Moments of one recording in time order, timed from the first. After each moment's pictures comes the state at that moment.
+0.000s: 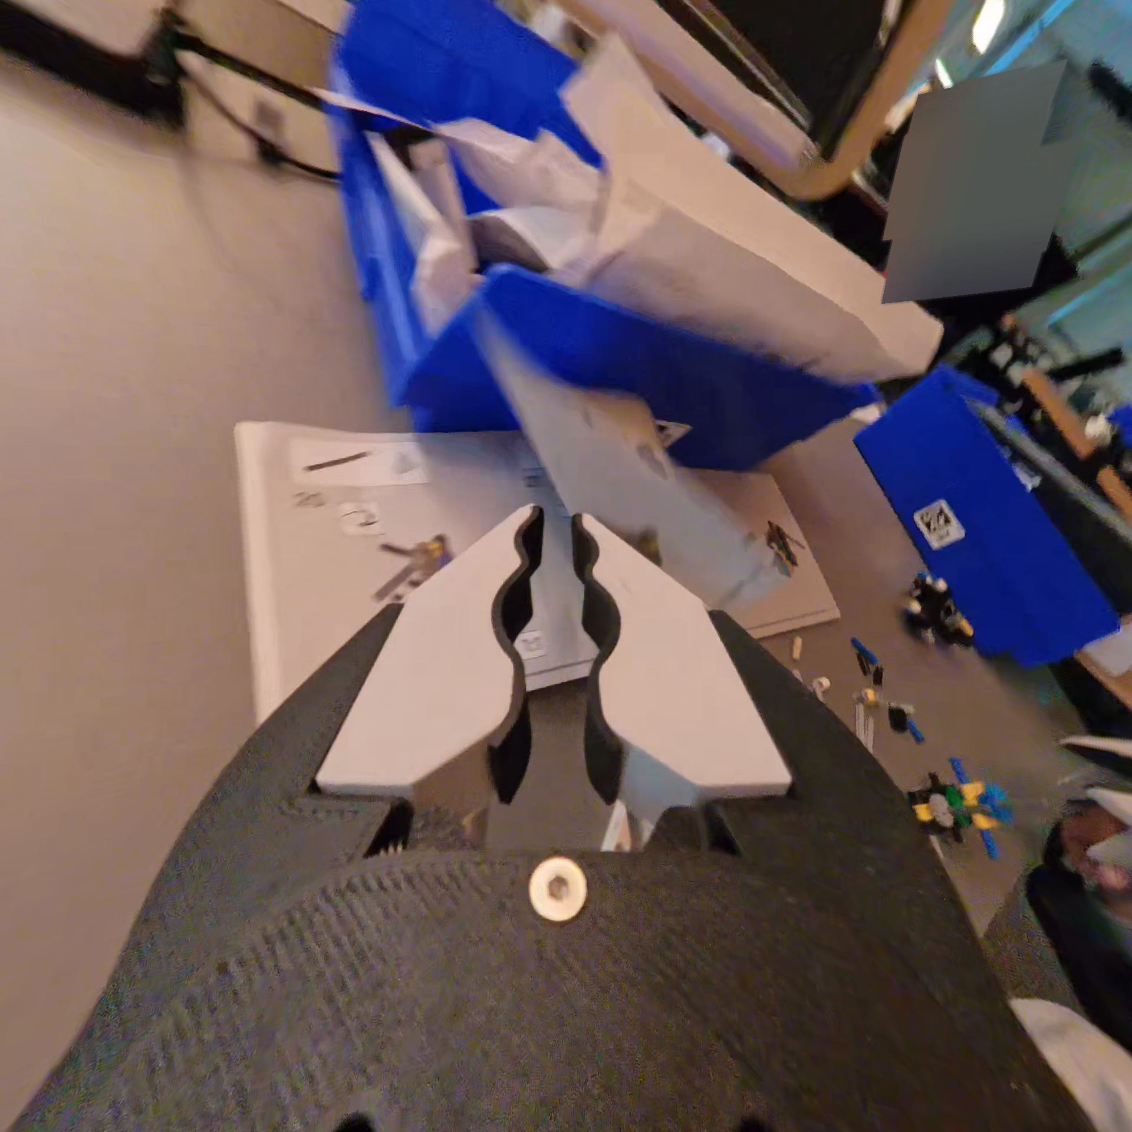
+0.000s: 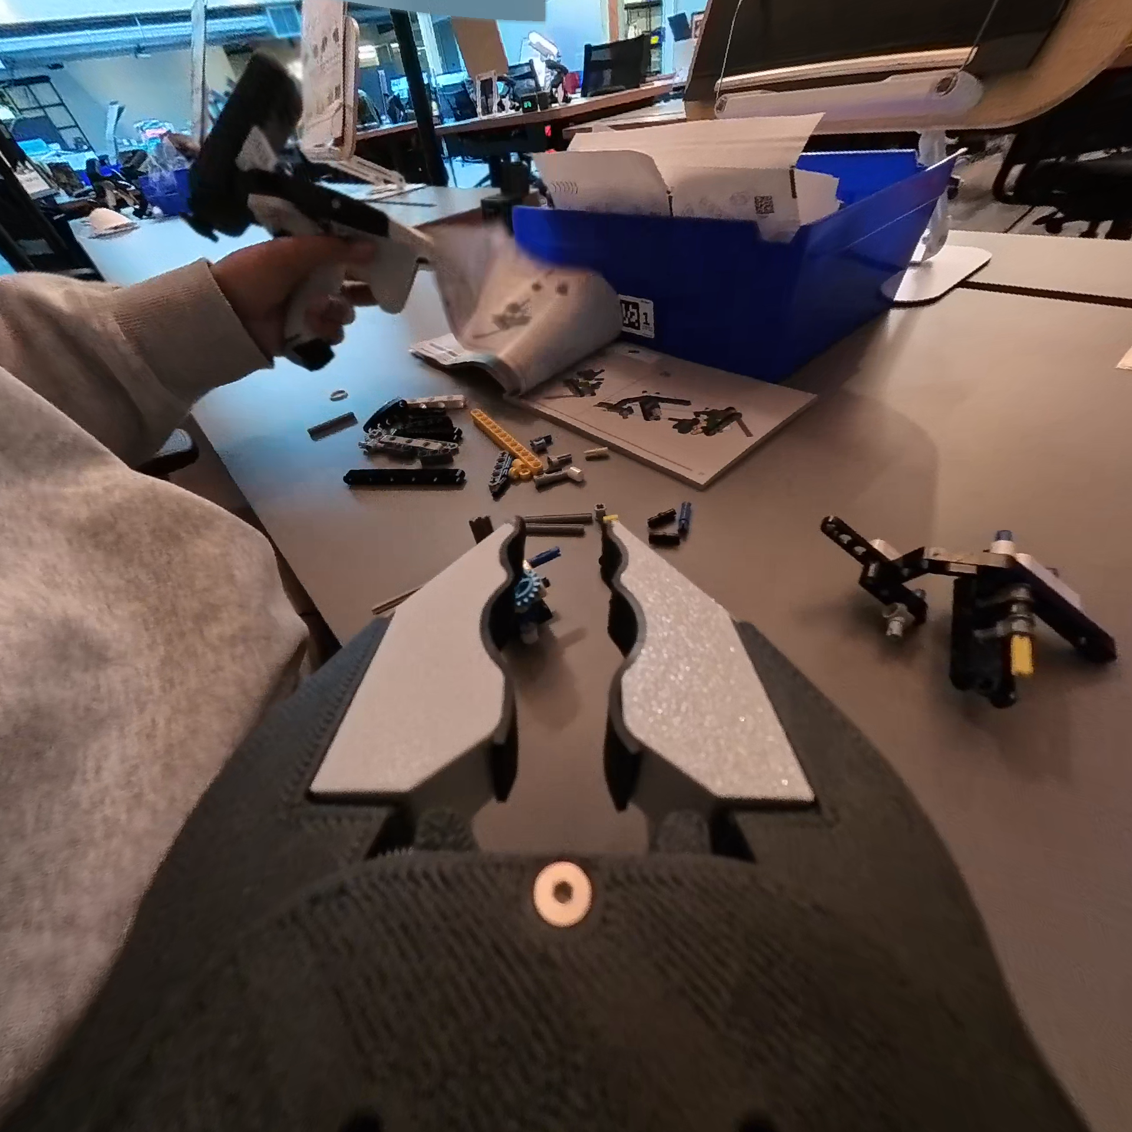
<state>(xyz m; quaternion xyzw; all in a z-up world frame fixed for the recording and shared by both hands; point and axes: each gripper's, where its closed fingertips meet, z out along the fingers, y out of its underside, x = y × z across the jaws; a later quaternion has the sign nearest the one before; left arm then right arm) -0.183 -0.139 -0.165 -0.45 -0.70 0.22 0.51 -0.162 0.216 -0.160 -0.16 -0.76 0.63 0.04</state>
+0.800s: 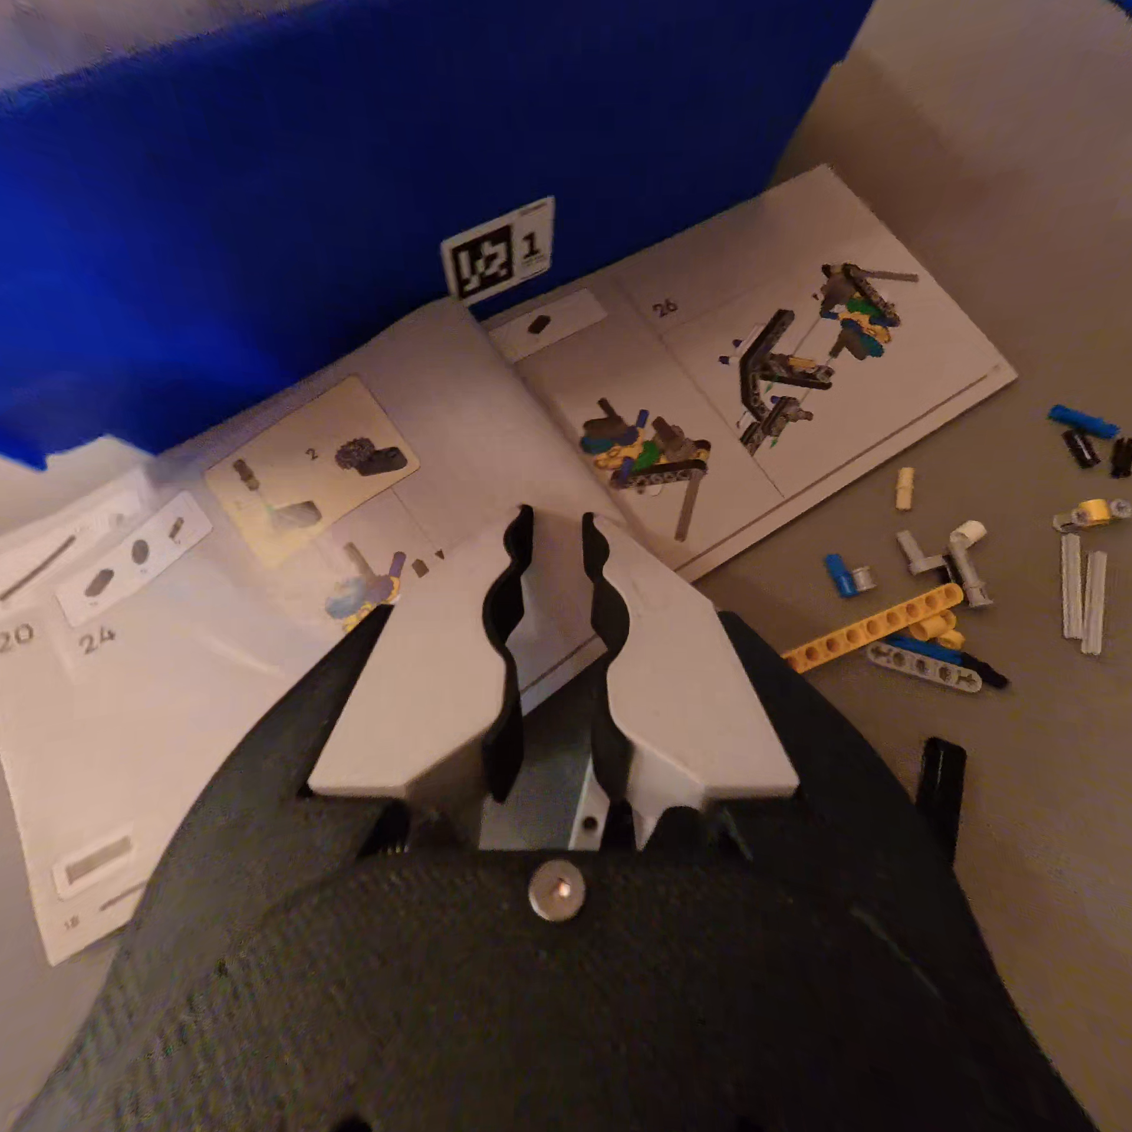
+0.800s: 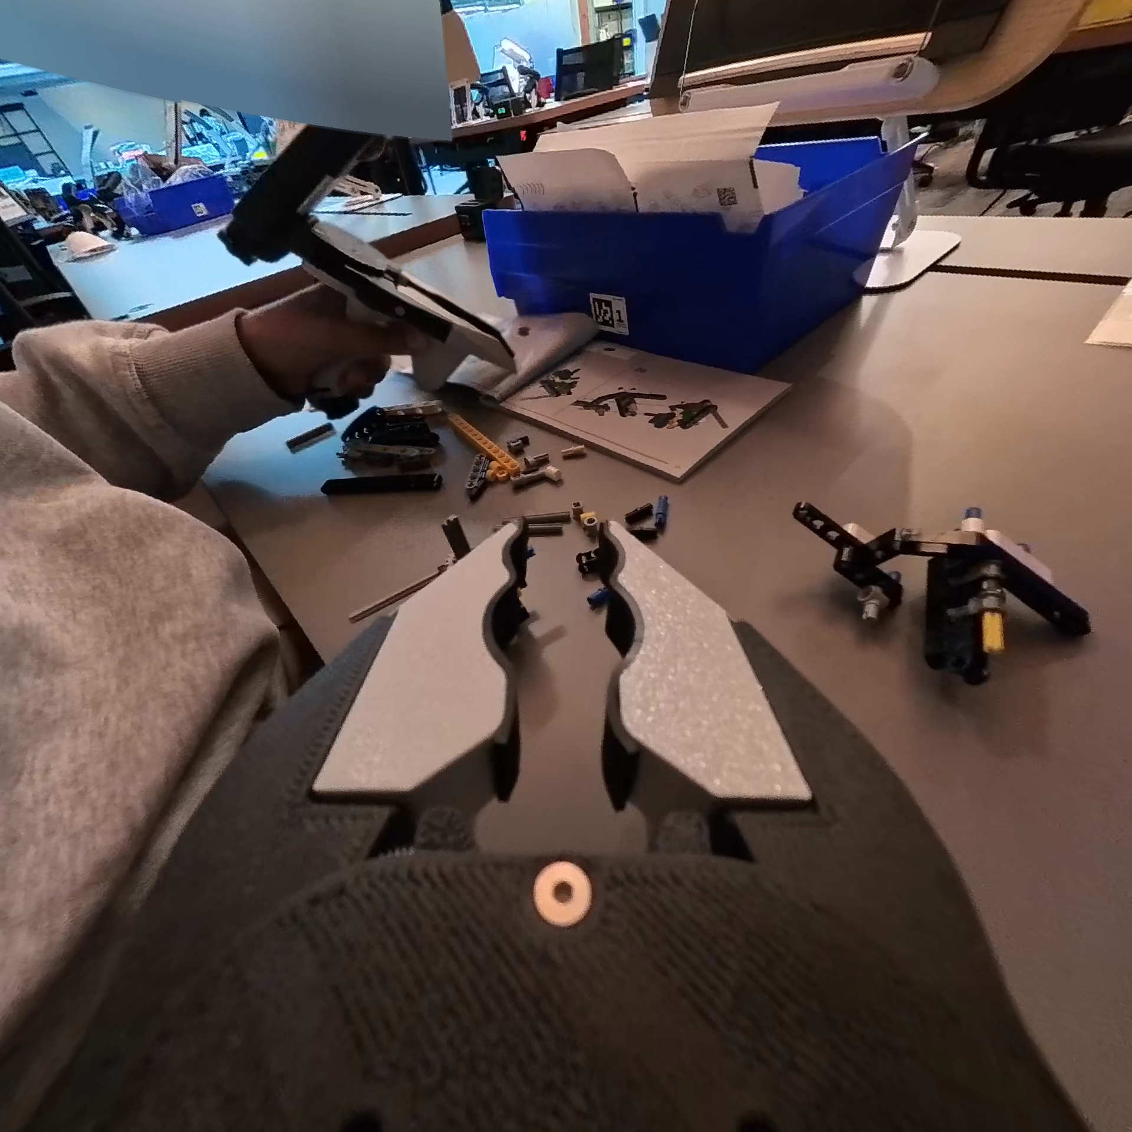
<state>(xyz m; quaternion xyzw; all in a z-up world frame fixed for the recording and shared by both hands) -0.217 -0.053 -0.224 -0.68 -0.61 0.25 0.32 -0.173 0.220 -0.163 -0.18 -0.76 0.63 0.04</state>
